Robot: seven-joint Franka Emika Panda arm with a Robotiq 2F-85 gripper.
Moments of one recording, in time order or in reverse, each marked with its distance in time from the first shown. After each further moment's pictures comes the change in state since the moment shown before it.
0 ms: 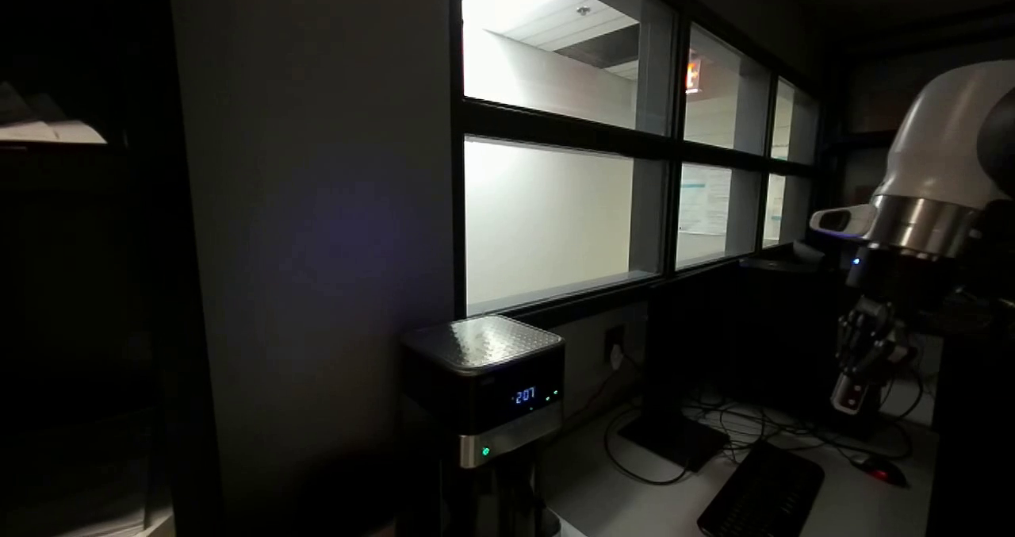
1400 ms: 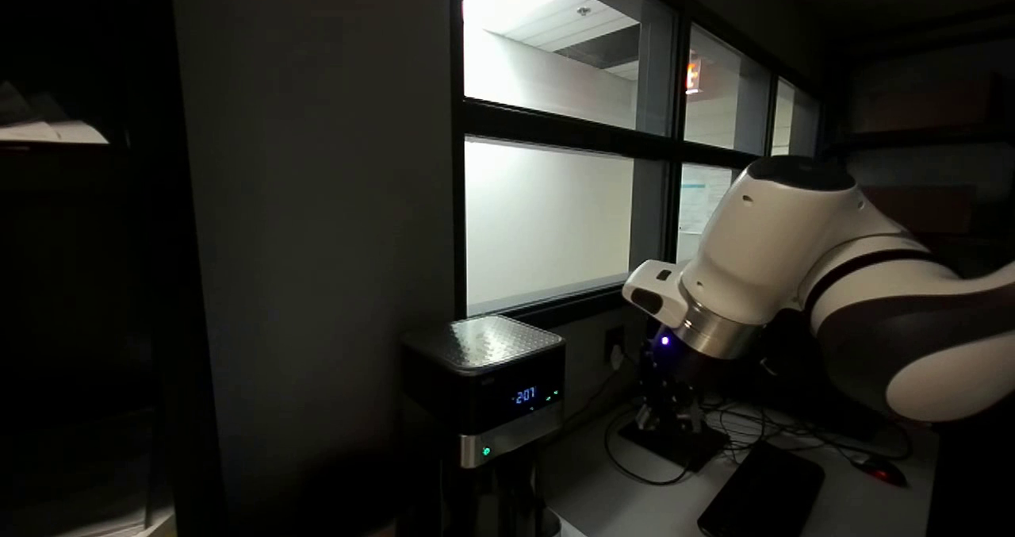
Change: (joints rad) arm 0.035 0.492 0.207 0.352 -0.769 0.346 0.220
